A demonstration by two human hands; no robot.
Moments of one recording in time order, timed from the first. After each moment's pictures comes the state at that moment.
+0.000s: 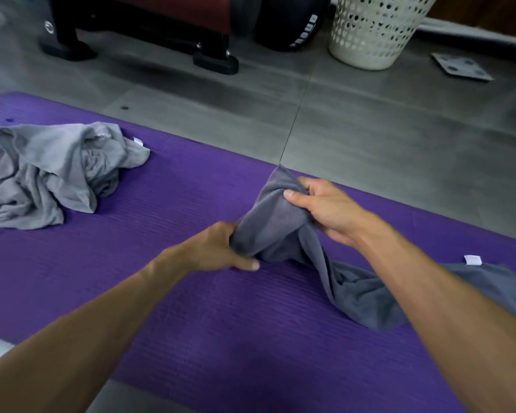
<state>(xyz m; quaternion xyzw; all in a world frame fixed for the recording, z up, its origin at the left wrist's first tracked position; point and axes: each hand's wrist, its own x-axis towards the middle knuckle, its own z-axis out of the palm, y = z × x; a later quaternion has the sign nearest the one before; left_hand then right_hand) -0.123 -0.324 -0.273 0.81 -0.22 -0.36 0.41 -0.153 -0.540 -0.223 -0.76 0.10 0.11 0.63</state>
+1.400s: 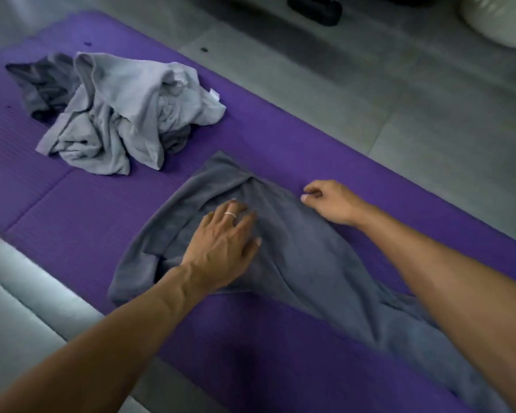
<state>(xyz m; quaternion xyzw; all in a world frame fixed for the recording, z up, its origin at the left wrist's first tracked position) -0.113 -0.234 -0.349 0.96 -0.21 -0.01 0.16 -0.026 -0.476 -0.330 -0.94 0.01 0.24 0.25</state>
